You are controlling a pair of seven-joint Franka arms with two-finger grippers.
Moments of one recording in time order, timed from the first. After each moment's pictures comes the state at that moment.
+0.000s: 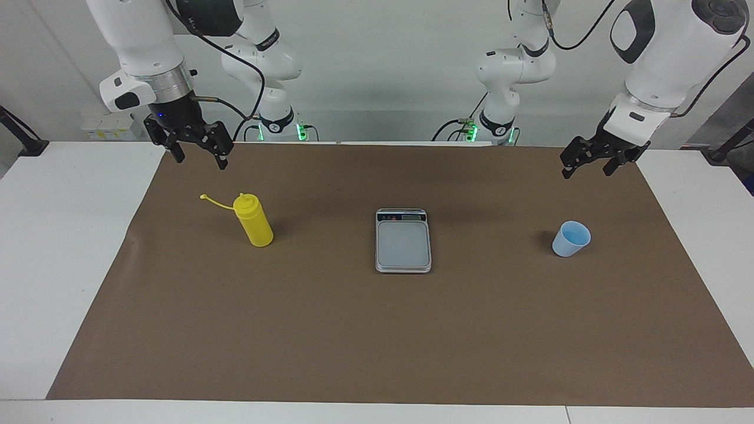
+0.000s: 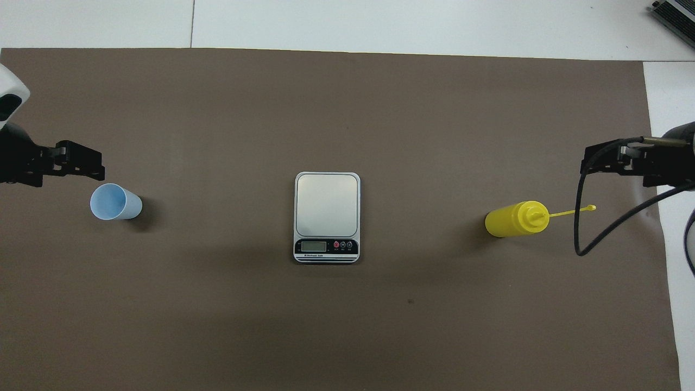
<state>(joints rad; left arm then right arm) 0.02 0.01 -0.11 -1.59 -0.02 1.57 -0.13 -0.04 -0.04 0.06 -1.62 -0.01 1.64 0.22</state>
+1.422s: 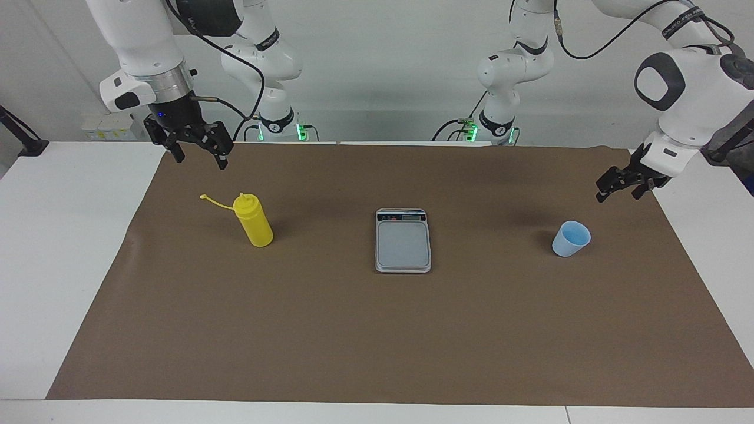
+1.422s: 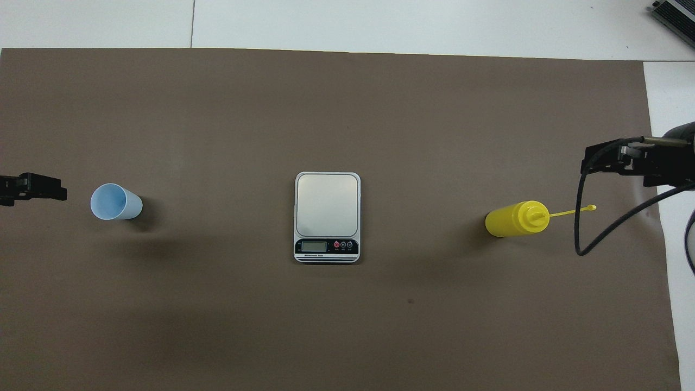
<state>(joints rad) 0.25 -0.02 -0.10 -1.94 -0.03 1.91 0.11 -0.04 -0.04 0.06 -1.62 -0.01 1.64 0.22</state>
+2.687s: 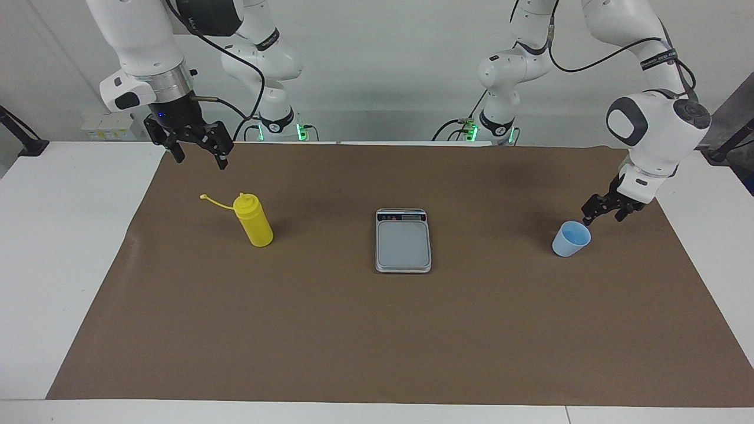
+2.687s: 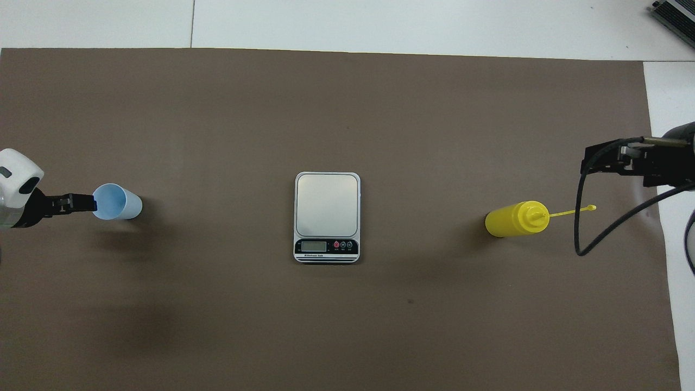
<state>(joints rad) 0.29 0.00 -0.11 -2.21 -0.03 2.29 0.12 -0.04 -0.04 0.06 -1.62 -0.01 1.64 0.22</state>
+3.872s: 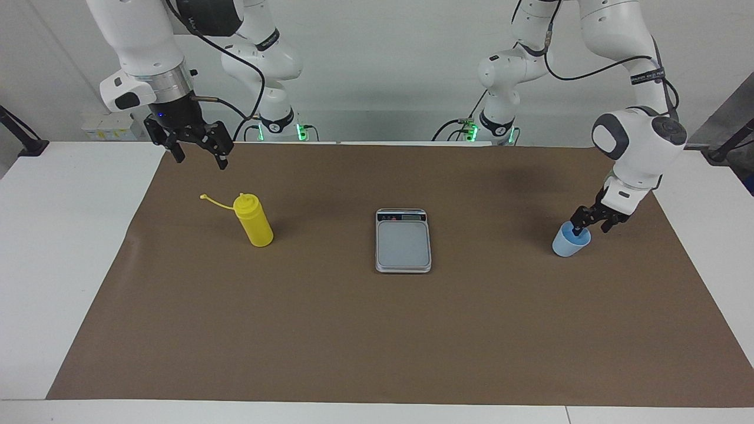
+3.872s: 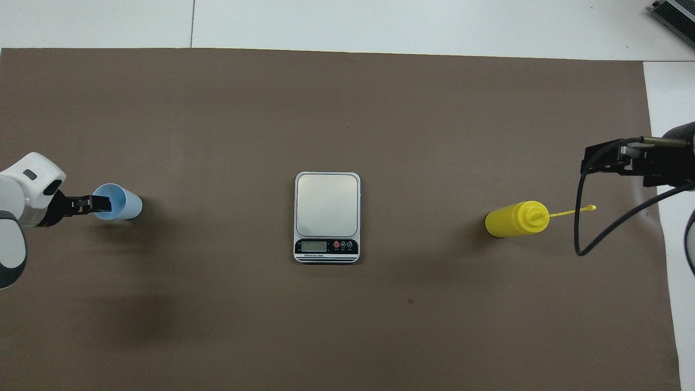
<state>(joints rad) 0.28 0.06 -0.12 -2.23 -0.03 2.37 0.11 -0.04 -0.04 0.06 -1.62 -0.01 1.64 0.22</state>
